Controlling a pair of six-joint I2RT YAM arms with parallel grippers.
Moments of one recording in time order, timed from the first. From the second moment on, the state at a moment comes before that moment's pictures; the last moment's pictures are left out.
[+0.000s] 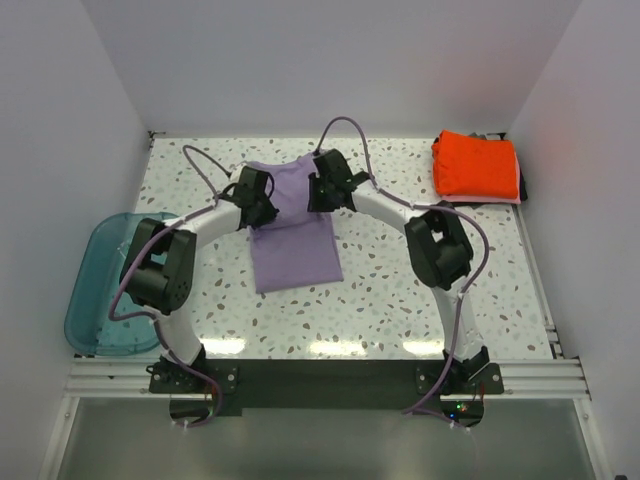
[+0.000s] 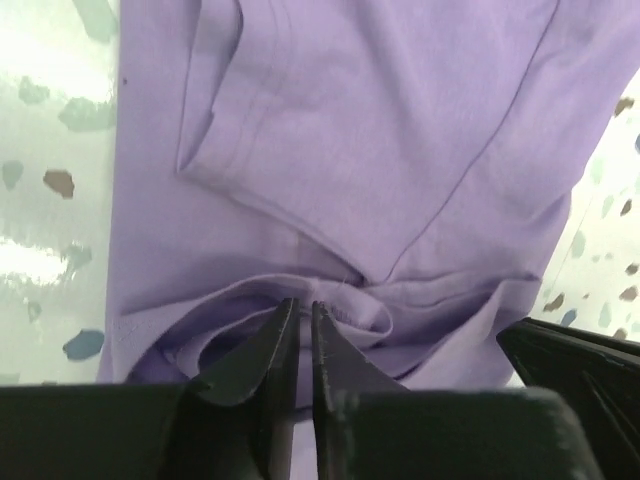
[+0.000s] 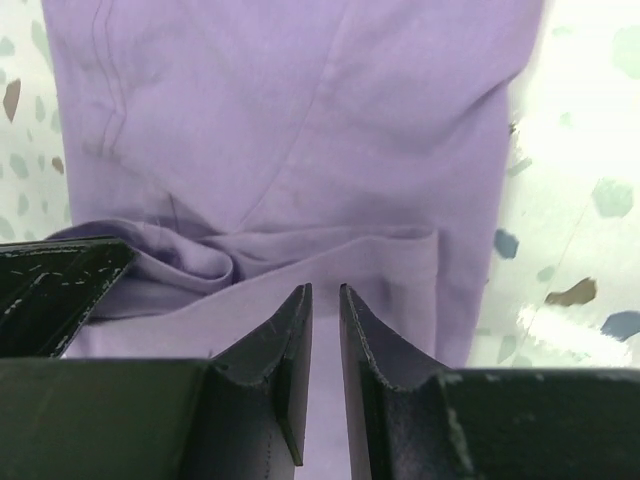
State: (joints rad) left arm -0.35 1.80 1.13 -0.22 -0.18 -0.84; right arm 0.62 2.19 1.73 -0.38 -0.02 0.49
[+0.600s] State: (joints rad) left arm -0.27 1.52 1.05 -0.15 -0.16 -0.76; right arm 0.58 2.20 1.72 -0.40 0.03 0.48
